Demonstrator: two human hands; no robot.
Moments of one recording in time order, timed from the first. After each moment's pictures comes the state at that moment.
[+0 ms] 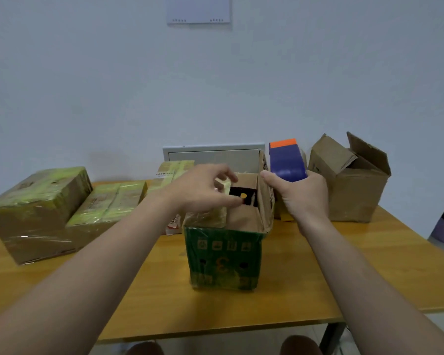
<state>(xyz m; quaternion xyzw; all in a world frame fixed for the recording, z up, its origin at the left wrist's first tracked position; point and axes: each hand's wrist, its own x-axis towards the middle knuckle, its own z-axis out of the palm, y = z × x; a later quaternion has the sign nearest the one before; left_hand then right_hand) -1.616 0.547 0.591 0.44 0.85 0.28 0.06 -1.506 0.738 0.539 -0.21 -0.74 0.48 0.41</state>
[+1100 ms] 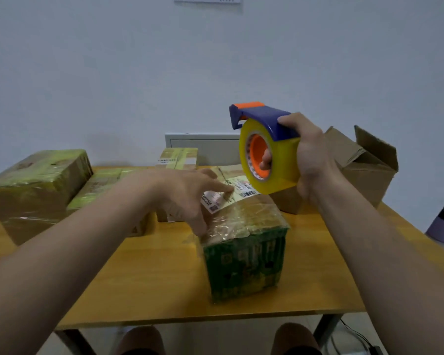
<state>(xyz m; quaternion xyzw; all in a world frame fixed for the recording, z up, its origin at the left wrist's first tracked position) -1.611 0.511 0.607 0.45 0.88 -0.04 0.17 -1.505 0.709 0.609 -0.05 -0.68 0.66 0.30</state>
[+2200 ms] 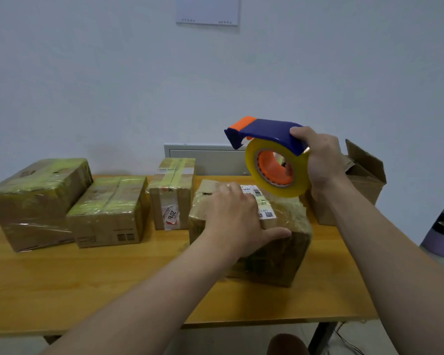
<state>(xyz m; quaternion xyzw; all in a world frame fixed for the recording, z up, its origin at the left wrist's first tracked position) -1.536 0.594 0.541 0.33 0.92 -0.04 -0.23 -1.498 0.747 0.616 -0.09 -0.68 0.60 0.40</state>
